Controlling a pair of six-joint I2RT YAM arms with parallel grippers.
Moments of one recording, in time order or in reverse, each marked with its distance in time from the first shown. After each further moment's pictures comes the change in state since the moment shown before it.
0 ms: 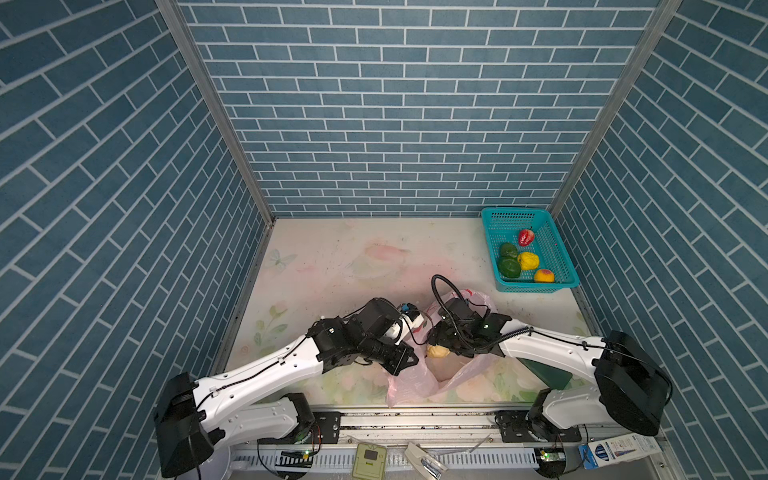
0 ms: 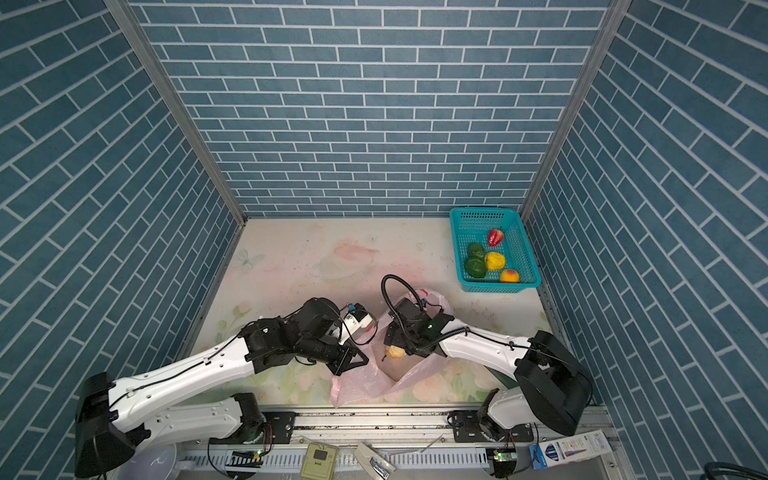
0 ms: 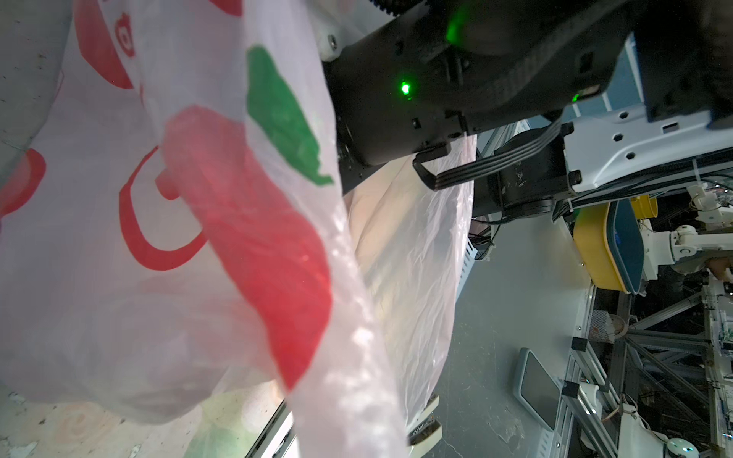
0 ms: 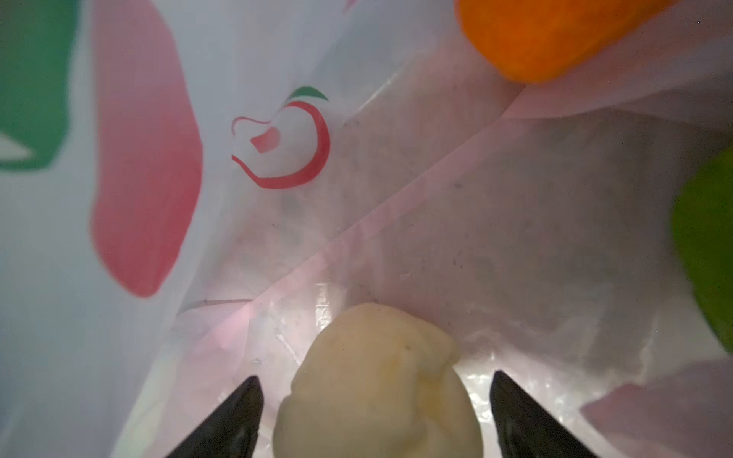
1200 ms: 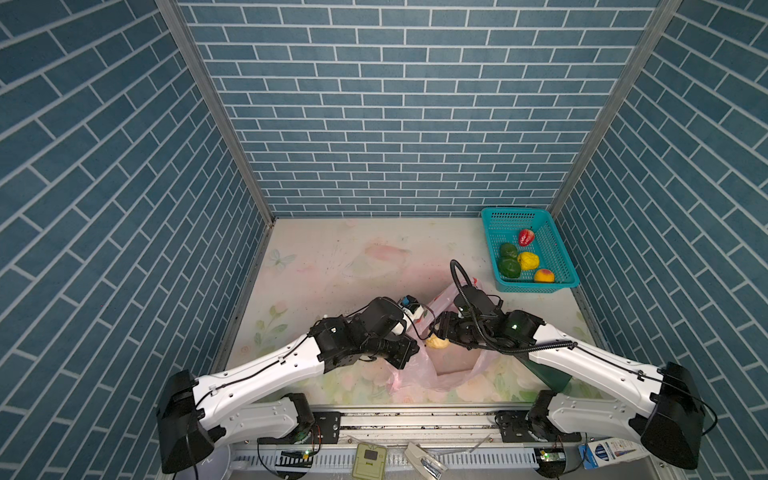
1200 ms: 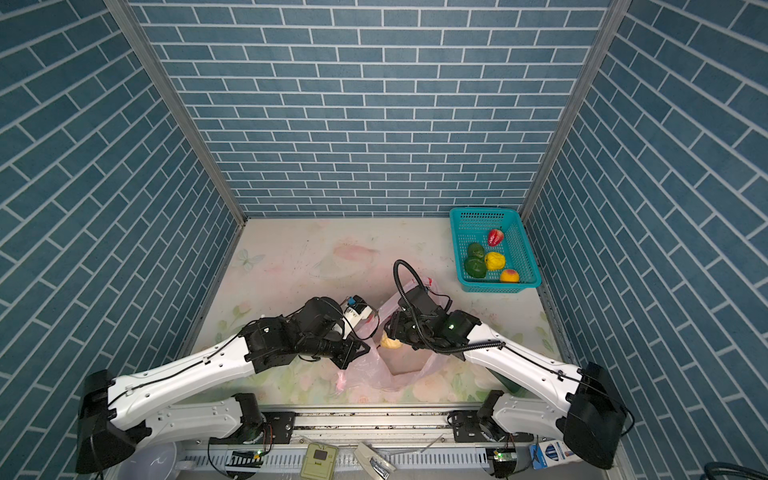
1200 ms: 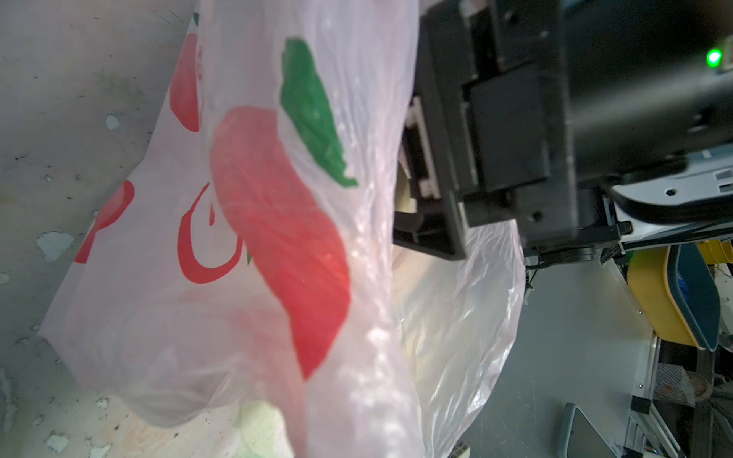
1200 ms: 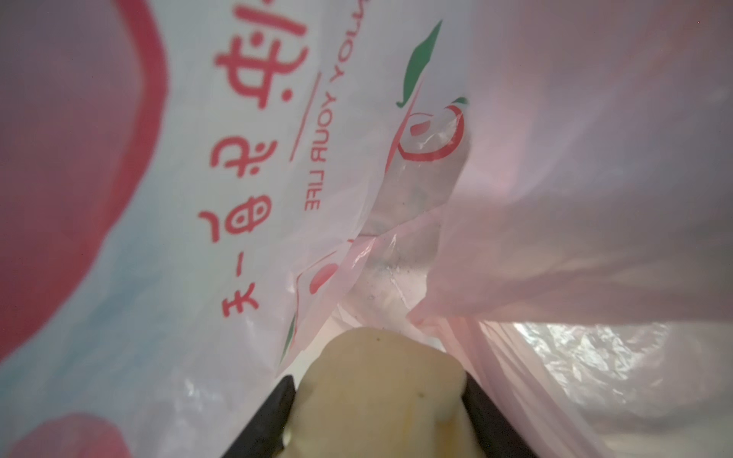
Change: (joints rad) left arm -0.031 -0.001 0.043 0.010 -0.199 -0.027; right arm 0.014 -0.269 0.101 -0.140 -0.088 -0.045
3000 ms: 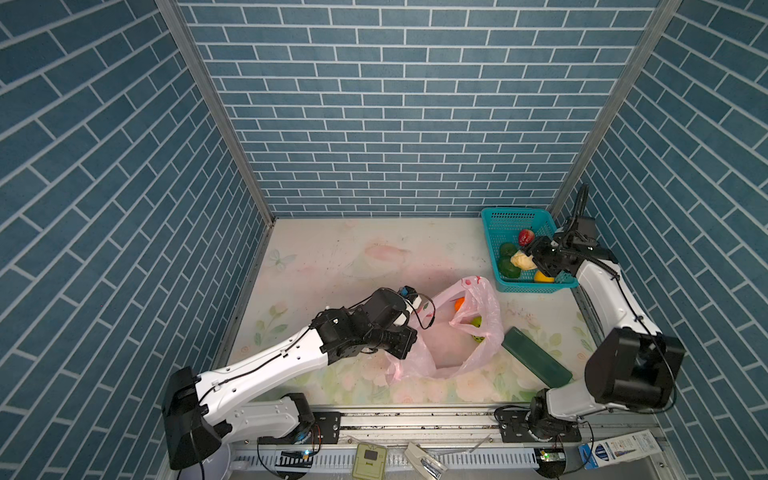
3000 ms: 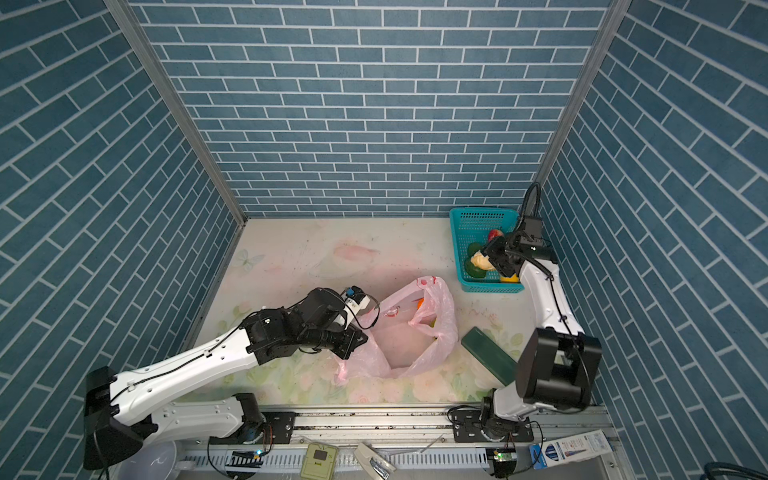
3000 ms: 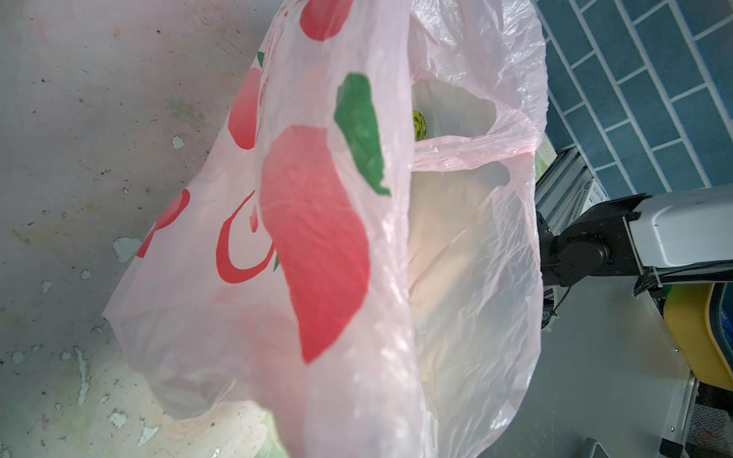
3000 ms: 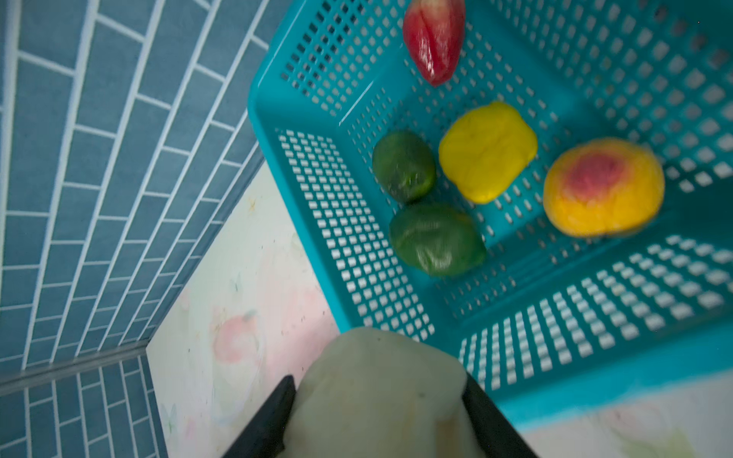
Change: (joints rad) left arm 0.031 0.055 0.096 -0.085 -0.060 -0.002; right arm -1.068 0.433 0.503 -0.033 -0.222 -0.406
